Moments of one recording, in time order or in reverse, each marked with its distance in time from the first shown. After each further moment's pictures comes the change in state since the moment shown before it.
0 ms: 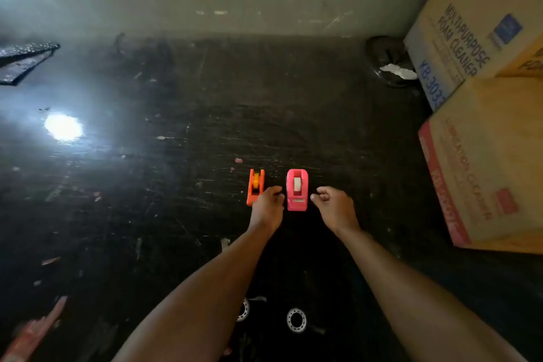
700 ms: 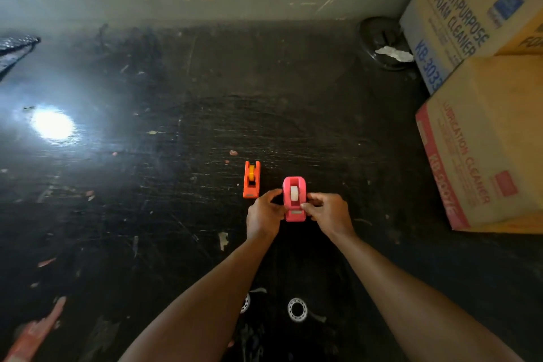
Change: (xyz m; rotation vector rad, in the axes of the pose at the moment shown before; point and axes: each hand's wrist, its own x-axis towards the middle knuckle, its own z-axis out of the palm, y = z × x) left_hand -0.028 -0.014 0.006 0.106 0.023 -0.034; right_hand -0.024 0.020 0.016 0.066 -0.049 -0.111
